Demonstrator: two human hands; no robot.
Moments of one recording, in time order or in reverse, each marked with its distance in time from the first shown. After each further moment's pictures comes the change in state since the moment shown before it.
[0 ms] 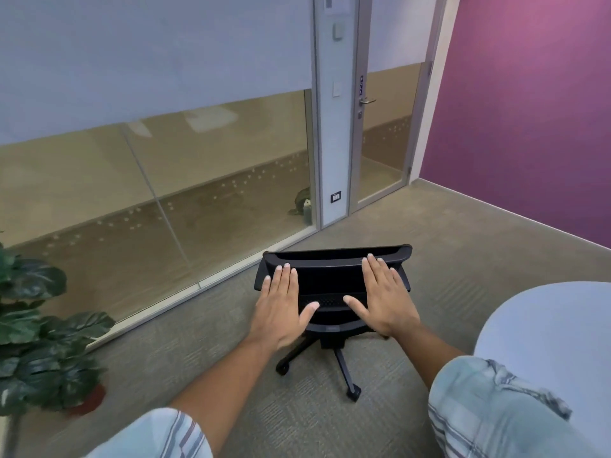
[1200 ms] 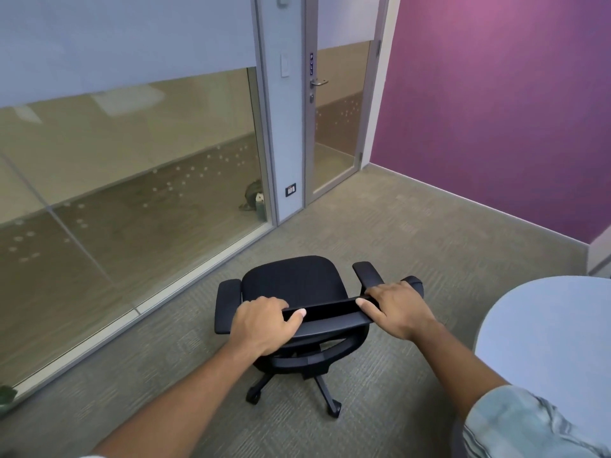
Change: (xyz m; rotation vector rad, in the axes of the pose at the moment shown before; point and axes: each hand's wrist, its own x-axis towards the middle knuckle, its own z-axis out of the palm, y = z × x) left_hand 0.183 -0.046 0.028 -0.143 -0.046 0.073; right_hand 0.130 0.076 0.006 -0.129 -0.091 0.073
